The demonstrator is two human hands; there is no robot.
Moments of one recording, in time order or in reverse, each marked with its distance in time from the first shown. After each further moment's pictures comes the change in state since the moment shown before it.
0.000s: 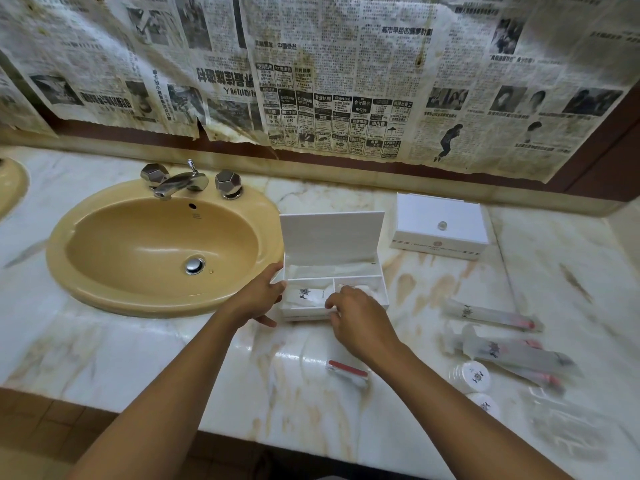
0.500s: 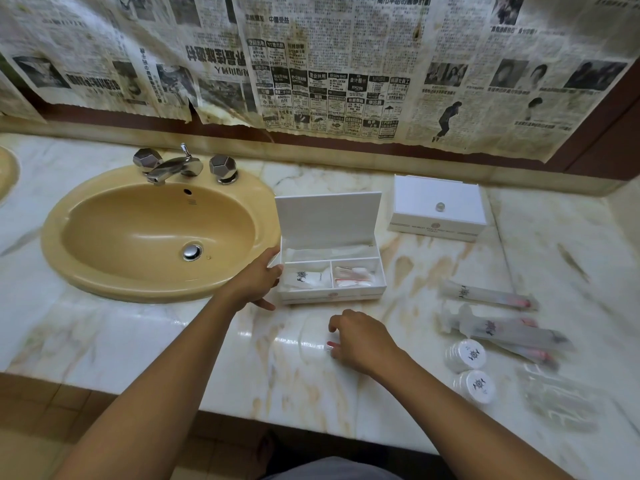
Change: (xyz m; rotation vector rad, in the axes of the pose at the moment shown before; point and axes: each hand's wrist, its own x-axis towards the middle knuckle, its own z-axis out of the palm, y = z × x) left_hand -0.001 -0.001 0.001 -0.009 -0.005 0.001; right_hand -0.033 0.012 0.030 -0.114 -0.348 0.082
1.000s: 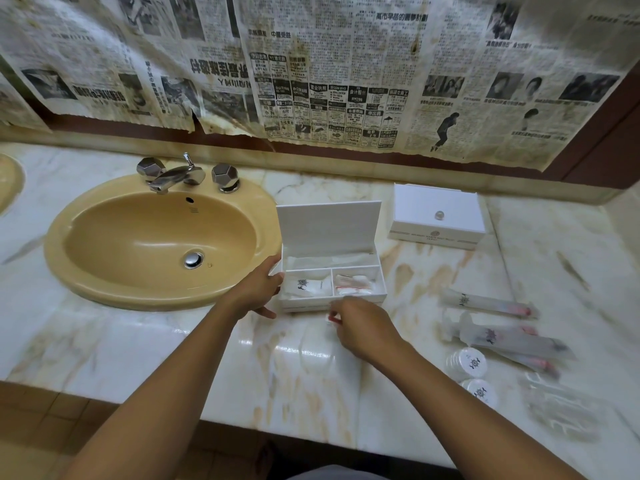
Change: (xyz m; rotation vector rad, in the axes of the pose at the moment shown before) left_hand -0.001 0.001 0.000 0.000 0.007 0.000; right_hand 0.009 -0.002 -0.026 0.077 0.208 -0.043
